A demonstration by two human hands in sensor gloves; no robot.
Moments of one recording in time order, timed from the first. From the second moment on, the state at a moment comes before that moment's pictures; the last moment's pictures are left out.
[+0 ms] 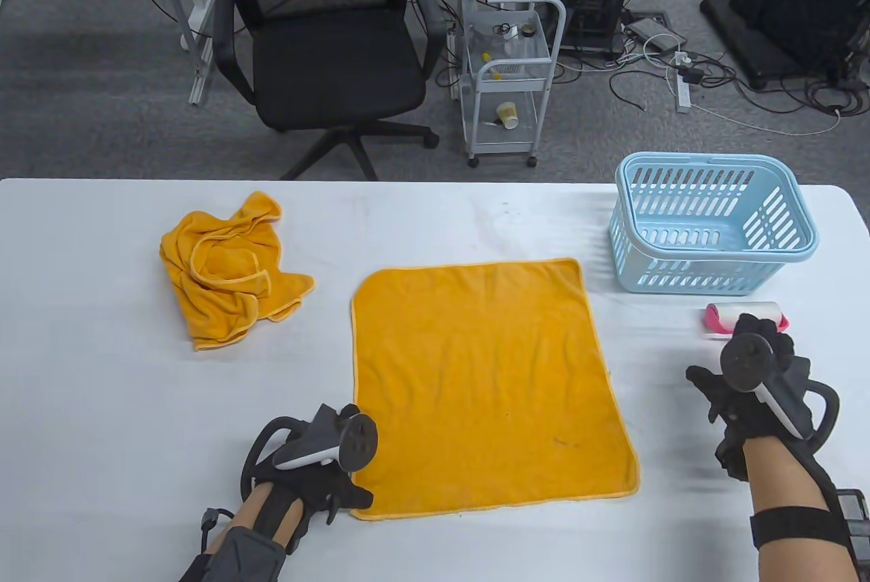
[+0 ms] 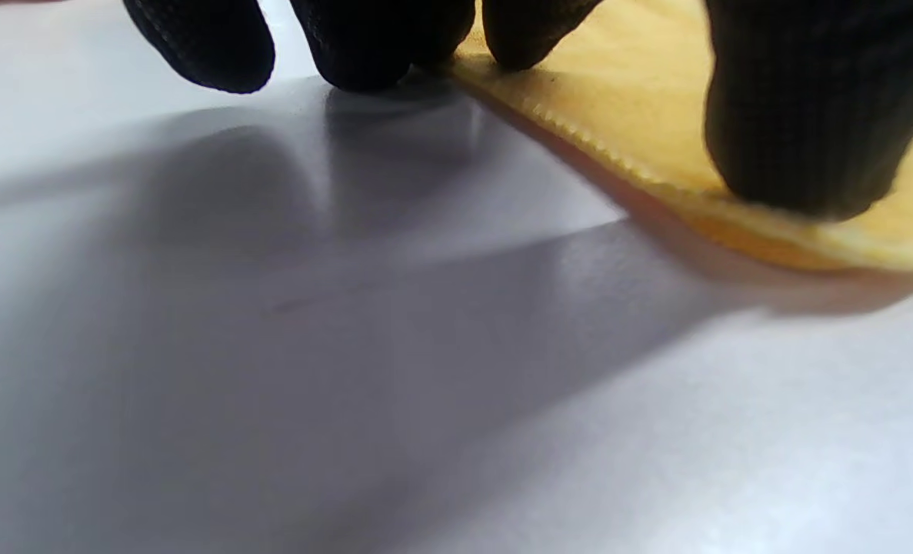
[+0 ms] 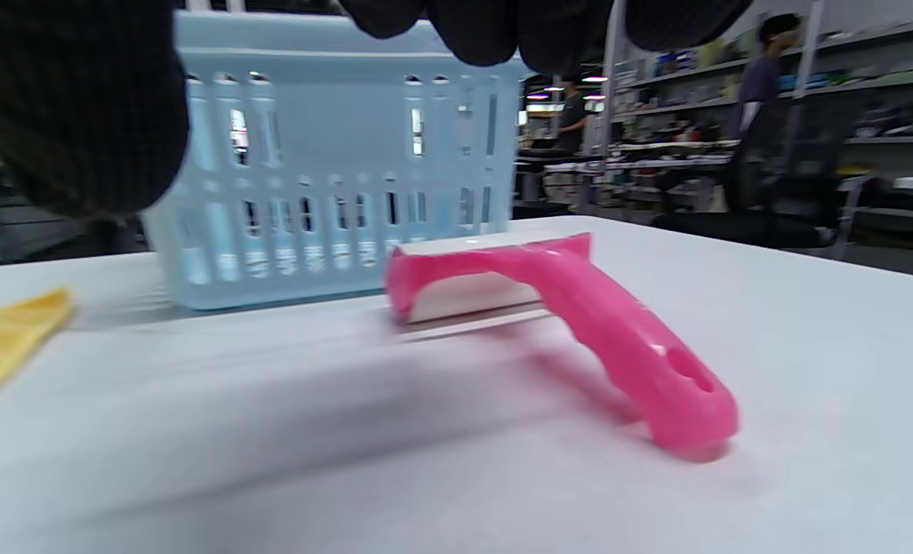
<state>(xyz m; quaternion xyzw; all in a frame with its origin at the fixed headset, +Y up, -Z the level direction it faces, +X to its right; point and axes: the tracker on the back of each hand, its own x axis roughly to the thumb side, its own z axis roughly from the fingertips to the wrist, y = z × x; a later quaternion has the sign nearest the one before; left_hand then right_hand) -0.161 -0.792 -0.241 -0.28 -0.20 -0.07 0.94 0.392 -0.730 -0.312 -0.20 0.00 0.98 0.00</state>
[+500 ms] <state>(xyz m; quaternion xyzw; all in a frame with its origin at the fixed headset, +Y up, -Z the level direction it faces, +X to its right) -0.161 -0.794 -0.241 -0.28 -0.21 -0.06 0.94 0.438 -0.774 -0.344 -0.34 0.06 0.94 0.01</state>
